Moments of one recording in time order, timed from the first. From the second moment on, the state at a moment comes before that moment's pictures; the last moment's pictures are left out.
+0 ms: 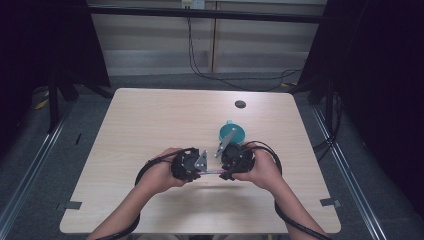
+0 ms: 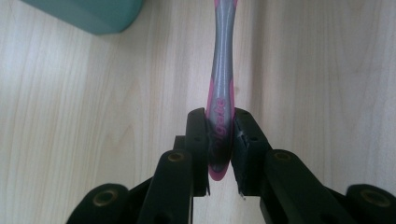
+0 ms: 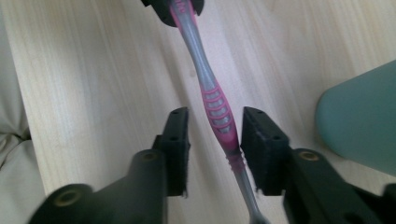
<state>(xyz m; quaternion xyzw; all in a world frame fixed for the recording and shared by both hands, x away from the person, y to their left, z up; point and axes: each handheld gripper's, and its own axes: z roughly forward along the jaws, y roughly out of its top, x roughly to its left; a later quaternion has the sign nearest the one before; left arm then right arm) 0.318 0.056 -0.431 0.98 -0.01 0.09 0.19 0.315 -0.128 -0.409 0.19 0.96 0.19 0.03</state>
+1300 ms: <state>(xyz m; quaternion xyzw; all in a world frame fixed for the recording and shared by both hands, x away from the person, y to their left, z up) 0.326 0.125 -0.424 0.96 0.10 0.08 0.24 0.319 -0.175 -0.395 0.30 0.91 0.27 0.05</state>
